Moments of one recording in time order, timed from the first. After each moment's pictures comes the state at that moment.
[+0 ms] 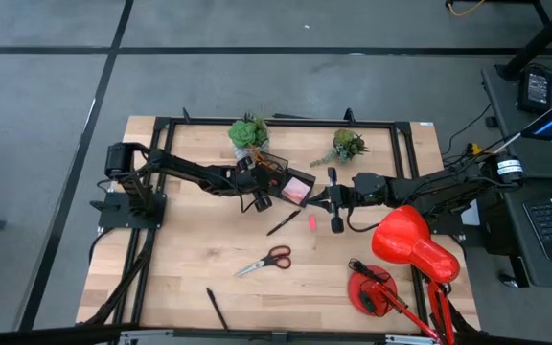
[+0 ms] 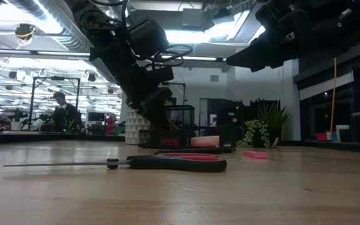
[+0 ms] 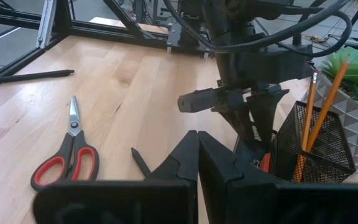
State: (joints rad) left arm 0.12 1.74 0.89 -0.03 -0.37 -0.20; right arm 0.03 1.24 0.45 0.52 0.01 -0.13
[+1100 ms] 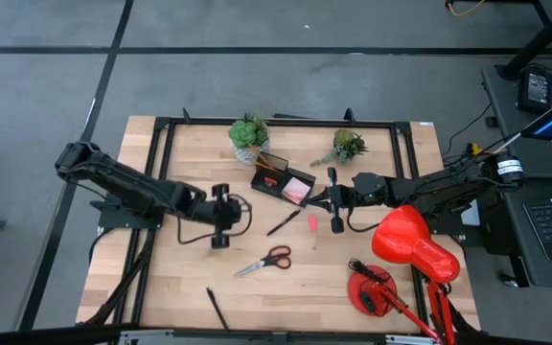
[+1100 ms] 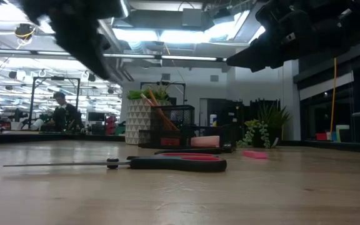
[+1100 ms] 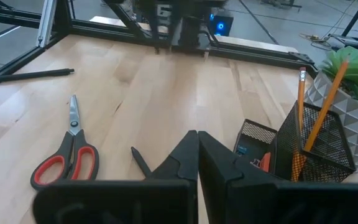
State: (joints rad) left arm -0.28 1.31 0.89 -0.59 -0.29 -0.29; right arm 0.03 1.24 0.45 0.51 0.01 -0.14
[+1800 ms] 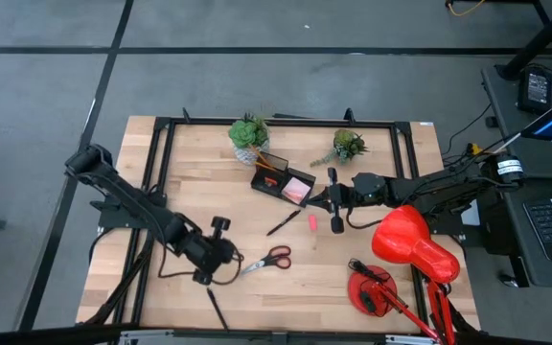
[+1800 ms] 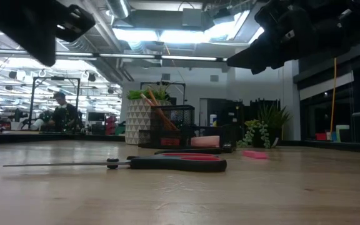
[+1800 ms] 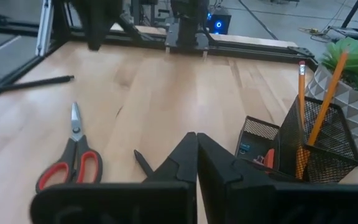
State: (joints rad) left arm -0.59 1.44 0.98 -0.64 -0.28 -0.26; right arm 0.03 1.24 0.45 0.51 0.01 -0.08
